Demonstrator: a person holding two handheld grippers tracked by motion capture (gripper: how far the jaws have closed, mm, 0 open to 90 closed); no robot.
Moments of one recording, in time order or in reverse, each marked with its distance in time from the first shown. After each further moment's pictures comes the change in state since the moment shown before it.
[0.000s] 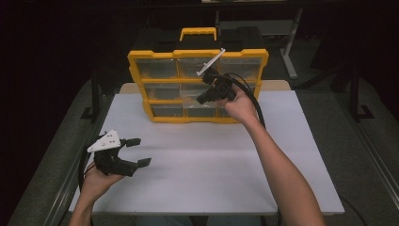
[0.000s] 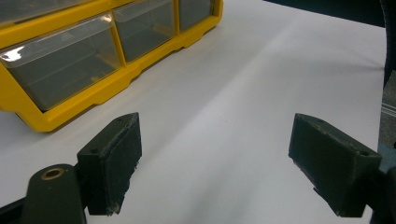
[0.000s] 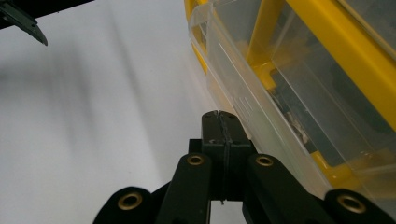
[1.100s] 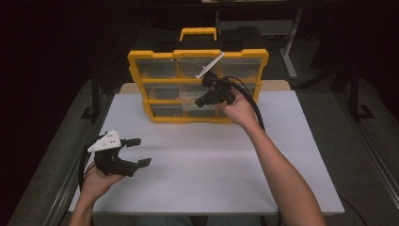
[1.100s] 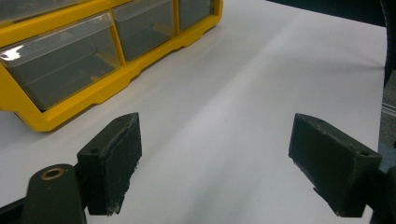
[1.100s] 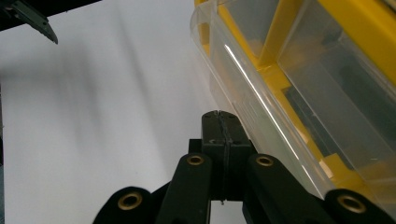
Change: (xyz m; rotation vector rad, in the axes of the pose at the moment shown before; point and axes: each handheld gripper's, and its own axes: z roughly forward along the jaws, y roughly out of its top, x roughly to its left) left arm 0.000 0.000 0.000 0.003 0.001 -0.006; right arm 0.006 -0.004 0.005 -0.008 0.014 -0.010
